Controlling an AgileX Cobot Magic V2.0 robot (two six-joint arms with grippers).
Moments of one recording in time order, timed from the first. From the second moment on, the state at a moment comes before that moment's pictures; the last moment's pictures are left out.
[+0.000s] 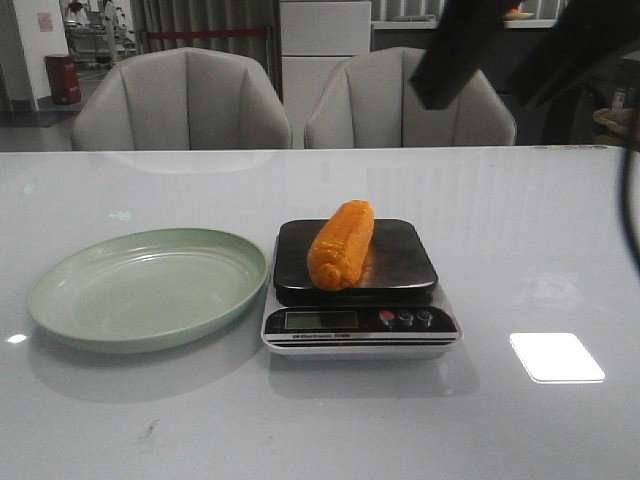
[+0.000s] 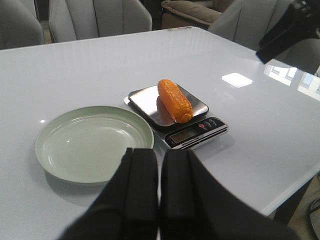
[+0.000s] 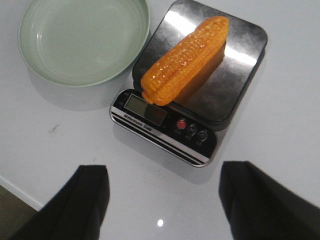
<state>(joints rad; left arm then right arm) -0.70 0.06 -0.36 0.09 0.59 -0.19 0.58 1.30 -1.07 0.08 0.73 0.13</state>
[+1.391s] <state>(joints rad) -0.70 0.06 -0.36 0.09 0.59 -0.19 0.63 2.08 -1.76 0.03 0.98 0.70</state>
